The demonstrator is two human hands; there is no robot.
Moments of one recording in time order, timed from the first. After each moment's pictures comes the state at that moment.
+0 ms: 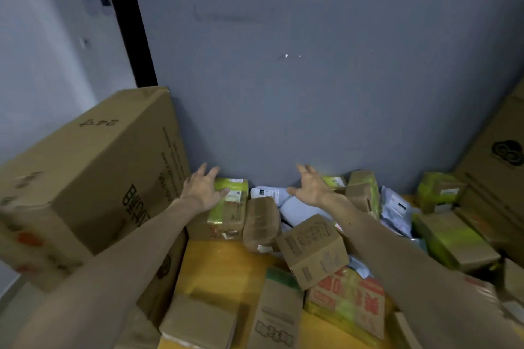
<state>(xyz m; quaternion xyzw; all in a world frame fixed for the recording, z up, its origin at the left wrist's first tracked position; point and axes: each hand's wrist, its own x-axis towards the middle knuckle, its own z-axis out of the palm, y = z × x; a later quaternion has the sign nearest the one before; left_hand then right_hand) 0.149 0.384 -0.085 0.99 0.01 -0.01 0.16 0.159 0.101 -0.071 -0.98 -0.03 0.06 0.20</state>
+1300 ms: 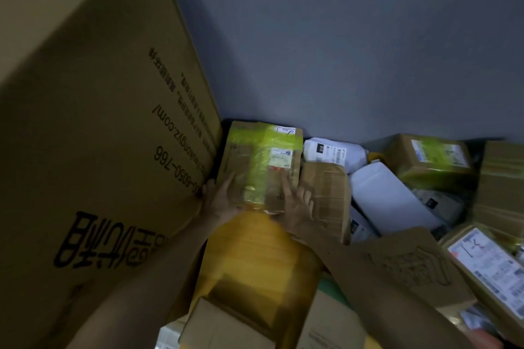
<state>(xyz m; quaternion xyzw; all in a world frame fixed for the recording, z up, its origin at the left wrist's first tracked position) 0.274 0.464 -0.335 0.91 0.21 -0.19 0.30 0.292 0.266 -0.336 -0.95 -0.04 0.25 0.18</state>
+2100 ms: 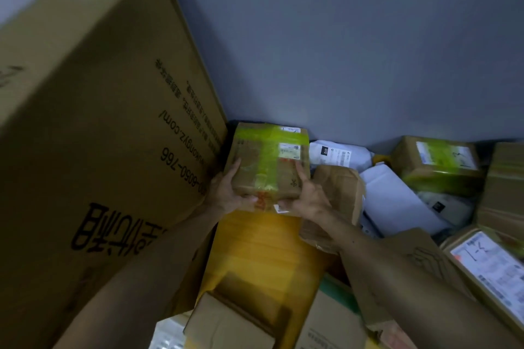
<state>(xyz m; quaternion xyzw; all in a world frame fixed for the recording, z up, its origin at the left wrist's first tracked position) 0.279 0.457 -0.296 0.90 0.20 -0.16 0.34 0.319 0.233 -0.317 -0.90 -0.03 0.25 0.36</state>
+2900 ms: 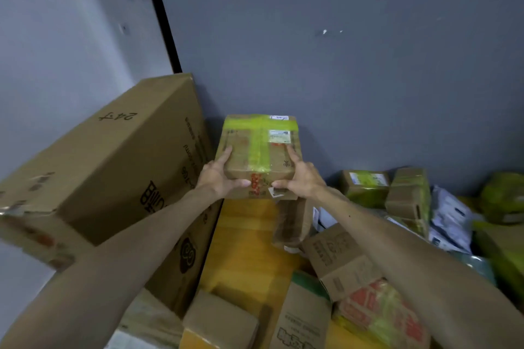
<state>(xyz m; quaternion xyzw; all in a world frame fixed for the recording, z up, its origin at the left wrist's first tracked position) 0.194 0.406 -0.094 0.93 0.11 -0.02 0.35 0.231 0.175 -0.102 -0.92 -0.10 0.07 0.37</state>
